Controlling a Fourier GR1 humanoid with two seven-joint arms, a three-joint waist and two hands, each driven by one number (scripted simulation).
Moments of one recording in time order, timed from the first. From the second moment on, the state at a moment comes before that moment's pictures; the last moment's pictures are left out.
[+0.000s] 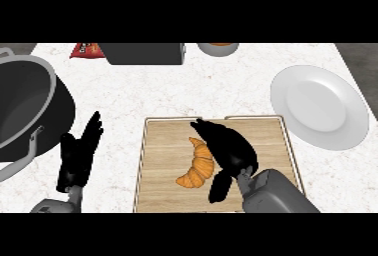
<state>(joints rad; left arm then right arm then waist) -0.05 0.28 -0.20 -1.45 0.11 0.31 0.20 -0.41 -0.14 0.59 -1.54 0.55 0.33 0.63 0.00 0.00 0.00</state>
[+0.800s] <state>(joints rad) -0.02 0.22 -0.12 -1.49 0.03 0.24 0.22 -0.36 -0.01 0.52 -1.40 0.72 0.37 0.50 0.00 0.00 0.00</state>
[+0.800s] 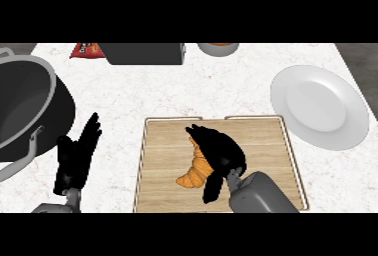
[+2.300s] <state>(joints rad) -0.02 0.15 -0.05 -1.44 -0.03 0.18 0.18 -0.40 -0.29 0.26 -1.26 0.84 0.04 -0.01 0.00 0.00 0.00</state>
